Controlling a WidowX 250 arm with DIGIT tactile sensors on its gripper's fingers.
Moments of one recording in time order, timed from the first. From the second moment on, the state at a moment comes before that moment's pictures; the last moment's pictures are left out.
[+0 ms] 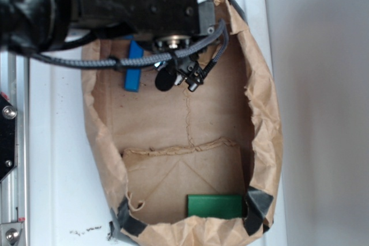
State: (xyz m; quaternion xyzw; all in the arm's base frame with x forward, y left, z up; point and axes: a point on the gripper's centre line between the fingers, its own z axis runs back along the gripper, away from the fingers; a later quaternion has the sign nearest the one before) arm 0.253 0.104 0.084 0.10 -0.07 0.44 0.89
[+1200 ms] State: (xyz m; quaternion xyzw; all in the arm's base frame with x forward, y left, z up) arm 0.221 0.093 0.057 0.08 0.00 0.41 0.91
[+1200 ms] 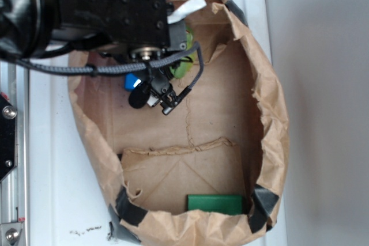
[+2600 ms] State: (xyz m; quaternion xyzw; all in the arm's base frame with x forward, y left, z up) arm 0.238 0.093 0.029 0.11 0.04 0.53 0.84
